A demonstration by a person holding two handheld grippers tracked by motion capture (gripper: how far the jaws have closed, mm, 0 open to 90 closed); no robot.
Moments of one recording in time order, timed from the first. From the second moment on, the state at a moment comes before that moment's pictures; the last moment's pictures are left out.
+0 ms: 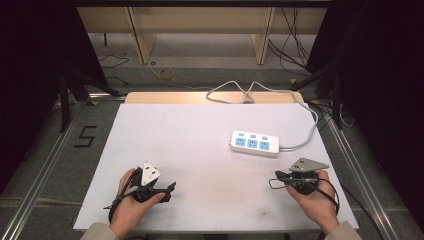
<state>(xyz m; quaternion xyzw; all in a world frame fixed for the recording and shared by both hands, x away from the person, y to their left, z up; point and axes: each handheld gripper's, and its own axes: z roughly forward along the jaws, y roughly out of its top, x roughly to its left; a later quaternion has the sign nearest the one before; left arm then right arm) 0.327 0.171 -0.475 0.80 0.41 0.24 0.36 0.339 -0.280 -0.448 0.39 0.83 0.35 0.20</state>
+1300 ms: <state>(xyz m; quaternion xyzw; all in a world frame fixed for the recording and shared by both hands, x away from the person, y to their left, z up) 0.326 0.170 -0.475 0.80 0.41 0.24 0.36 0.381 -0.271 -0.425 0.39 0.84 0.31 0.19</state>
